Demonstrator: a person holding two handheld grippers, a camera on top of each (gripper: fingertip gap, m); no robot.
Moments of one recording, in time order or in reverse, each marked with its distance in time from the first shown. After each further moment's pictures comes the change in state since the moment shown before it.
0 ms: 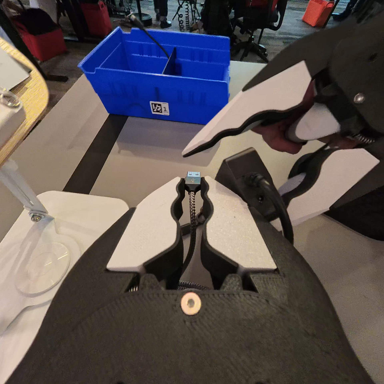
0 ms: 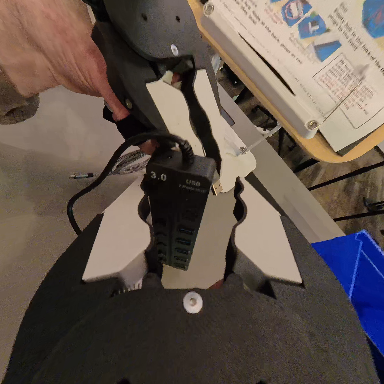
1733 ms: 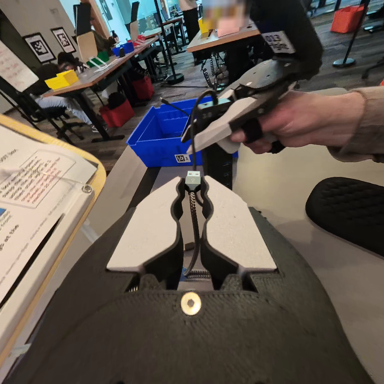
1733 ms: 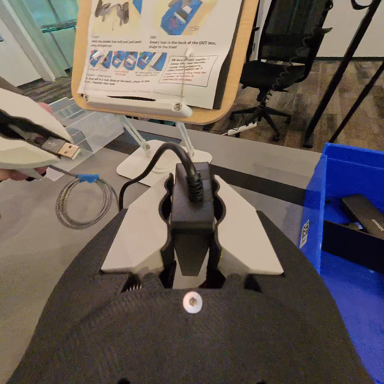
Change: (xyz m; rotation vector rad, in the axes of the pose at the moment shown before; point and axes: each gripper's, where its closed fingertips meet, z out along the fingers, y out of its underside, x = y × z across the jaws) left arm 0.021 -0.067 -0.027 0.155 -0.172 0.224; right arm 0.117 0.034 -0.048 0.225 0.108 0.585
